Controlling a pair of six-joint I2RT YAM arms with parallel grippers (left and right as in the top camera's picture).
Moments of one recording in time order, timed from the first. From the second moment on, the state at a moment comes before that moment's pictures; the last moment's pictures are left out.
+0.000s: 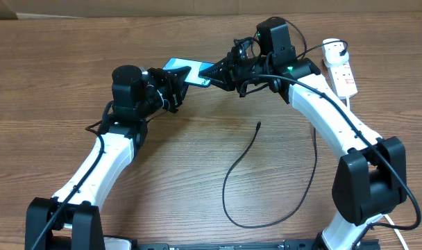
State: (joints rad) left arm -0.17 1.52 0.88 0.27 0.54 -1.81; right arm 0.35 1.88 1.52 -0.35 -0.99 1.22
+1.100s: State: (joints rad) left arm -0.02 1.53 0.88 0.12 0.55 -1.38; right arm 0.29 1.88 1.52 -0.73 -0.77 0.92
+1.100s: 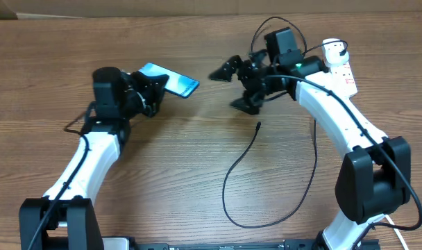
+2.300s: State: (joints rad) left arm -0.22 1.53 1.50 -0.92 0.16 -0.44; right arm 0.24 1.88 1.40 -0.96 -0.21 0.60
